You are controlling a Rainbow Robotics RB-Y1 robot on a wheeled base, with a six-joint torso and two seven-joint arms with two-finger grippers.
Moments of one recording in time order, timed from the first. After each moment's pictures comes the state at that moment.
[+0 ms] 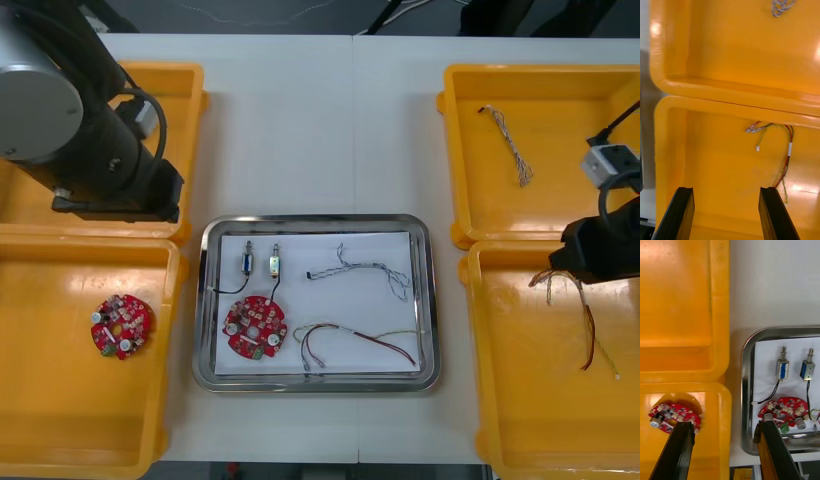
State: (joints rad) right arm -0.27 -0.84 -0.08 -2.28 -0.92 1.85 1.16; left arm -0.73 0.87 -0.34 -2.00 0.98 1.85 -0.76
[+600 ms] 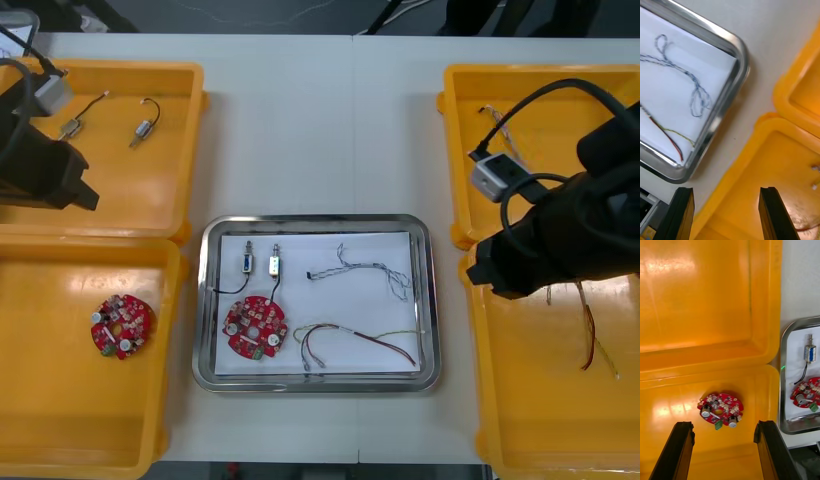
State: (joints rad) right arm -0.45 -0.76 0.17 -2.30 -0.96 1.85 1.25; left arm -0.54 1.00 0.00 -2.00 1.12 1.84 -1.09
